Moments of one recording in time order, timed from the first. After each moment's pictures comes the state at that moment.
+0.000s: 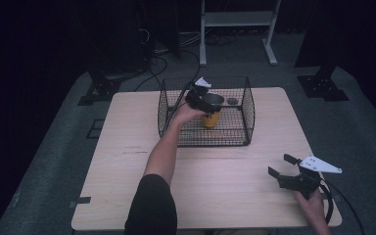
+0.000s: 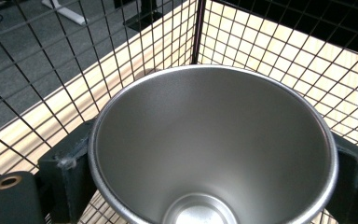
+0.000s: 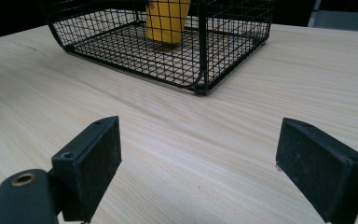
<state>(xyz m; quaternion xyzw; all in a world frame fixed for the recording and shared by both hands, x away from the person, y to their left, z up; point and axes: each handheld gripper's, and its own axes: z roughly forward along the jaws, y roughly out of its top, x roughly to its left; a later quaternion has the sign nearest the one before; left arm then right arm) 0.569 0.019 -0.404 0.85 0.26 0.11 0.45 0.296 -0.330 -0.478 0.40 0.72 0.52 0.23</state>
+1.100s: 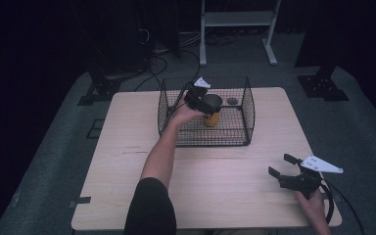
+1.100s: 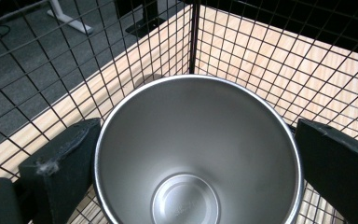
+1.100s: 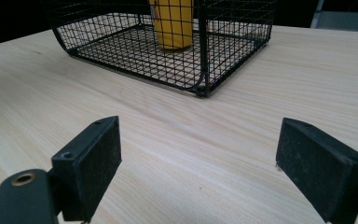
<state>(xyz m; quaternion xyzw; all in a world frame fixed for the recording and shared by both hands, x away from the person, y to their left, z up) 0.561 0.022 -0.396 0.84 0.25 0.13 0.46 0.296 -0.333 -0.478 0.40 0.72 0.53 0.23</state>
